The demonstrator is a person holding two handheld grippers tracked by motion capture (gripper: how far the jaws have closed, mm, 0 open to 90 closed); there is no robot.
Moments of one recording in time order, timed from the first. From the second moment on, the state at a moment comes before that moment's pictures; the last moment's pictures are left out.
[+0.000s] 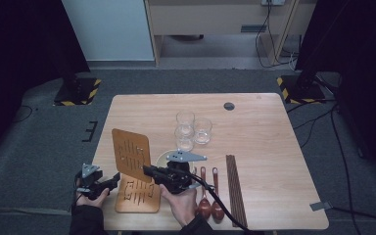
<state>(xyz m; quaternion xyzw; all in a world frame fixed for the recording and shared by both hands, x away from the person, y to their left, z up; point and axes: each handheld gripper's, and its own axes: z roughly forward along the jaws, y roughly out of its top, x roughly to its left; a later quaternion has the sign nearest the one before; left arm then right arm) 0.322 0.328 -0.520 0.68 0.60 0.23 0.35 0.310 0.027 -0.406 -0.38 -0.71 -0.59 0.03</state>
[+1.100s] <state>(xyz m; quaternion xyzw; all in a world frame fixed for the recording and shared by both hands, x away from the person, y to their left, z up) 0.344 0.310 -0.535 0.70 0.58 0.22 0.34 0.329 -0.024 -0.368 -0.39 -0.67 -0.62 -0.03</state>
